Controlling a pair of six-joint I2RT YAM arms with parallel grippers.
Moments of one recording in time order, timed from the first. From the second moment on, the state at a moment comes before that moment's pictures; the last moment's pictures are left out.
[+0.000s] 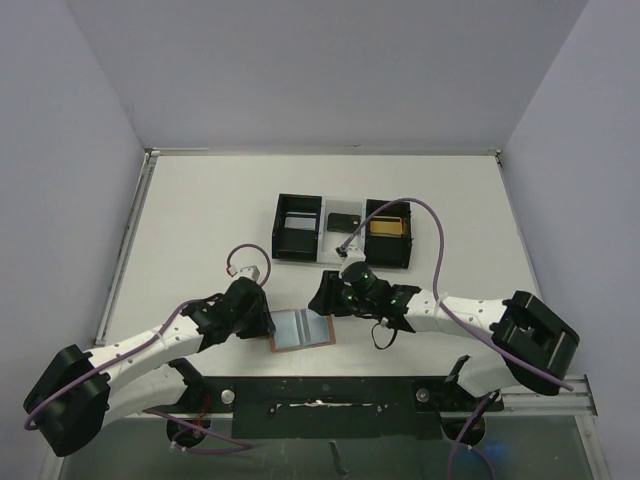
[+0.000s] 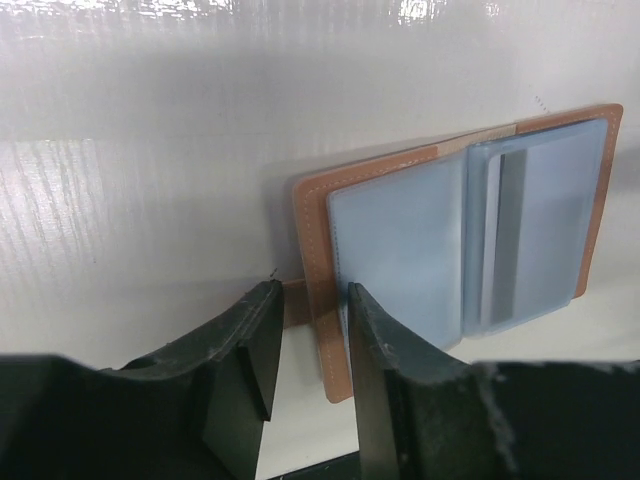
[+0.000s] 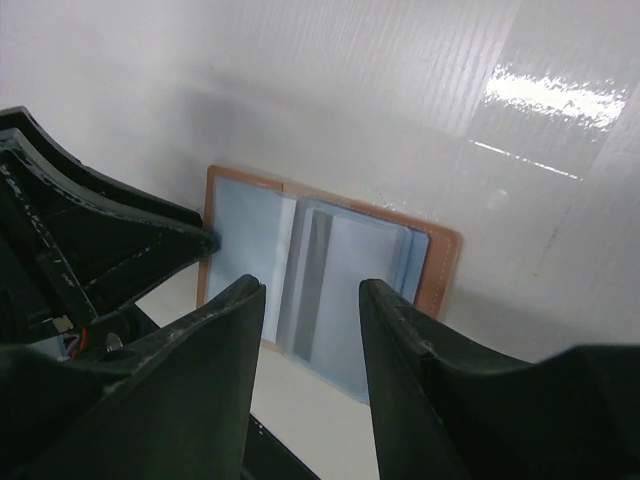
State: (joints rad) left arm -0.76 1.03 0.41 -0.38 -0.10 -0.86; right arm 0.92 1.37 0.64 0.09 -0.02 0.80
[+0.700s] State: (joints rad) left arm -0.76 1.01 0.37 -0.30 -0.08 -0.85; right arm 1.00 1.50 0.66 -0.01 0.11 0.87
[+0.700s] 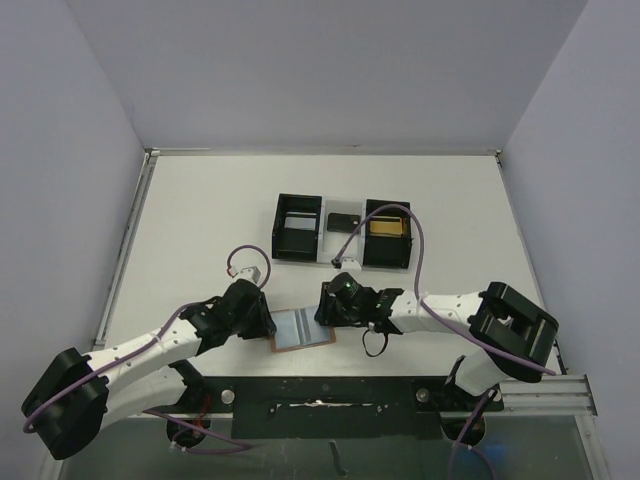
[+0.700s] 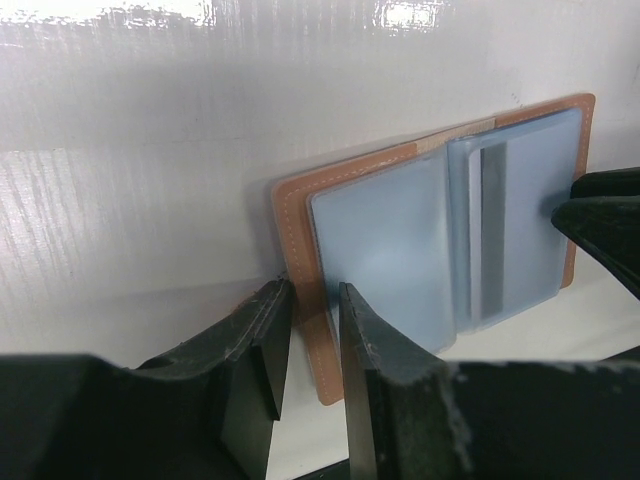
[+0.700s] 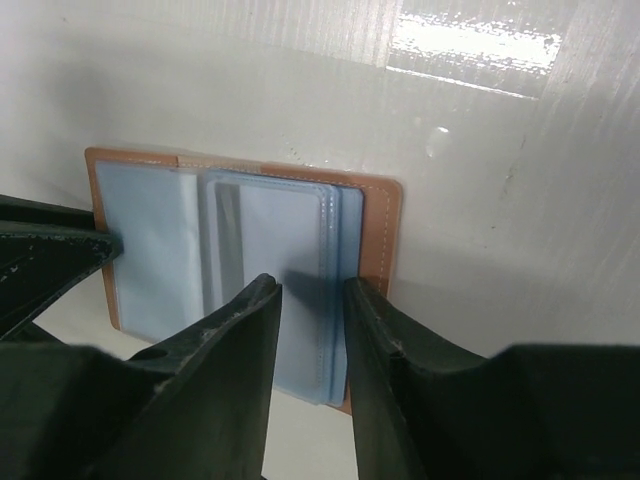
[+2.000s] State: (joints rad) left arm -0.76 1.00 0.35 -0.27 -0.06 -0.83; right arm 1.03 1.57 0.77 -0.07 0.11 0.82
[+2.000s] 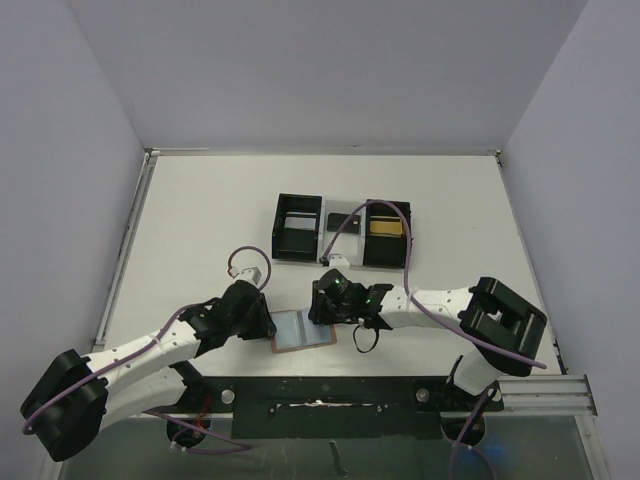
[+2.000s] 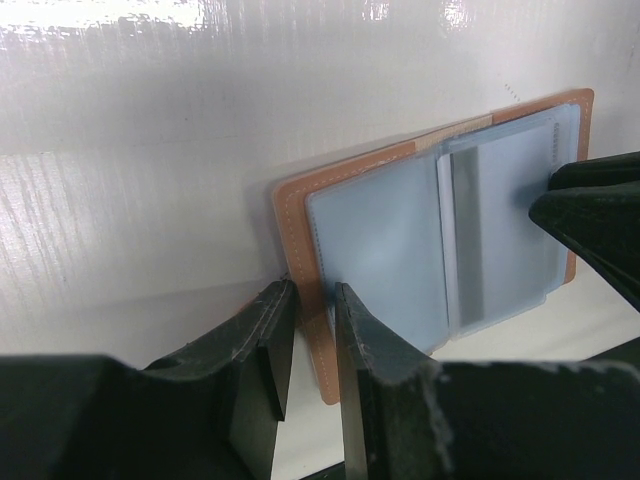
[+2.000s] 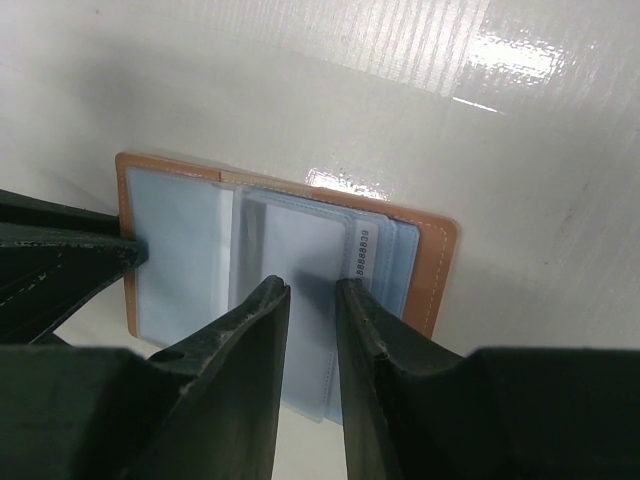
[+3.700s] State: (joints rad) left arm -0.76 0.83 0.37 -0.21 -0.05 -0.91; right arm 1.01 1.48 0.62 0.13 -0.01 0.94
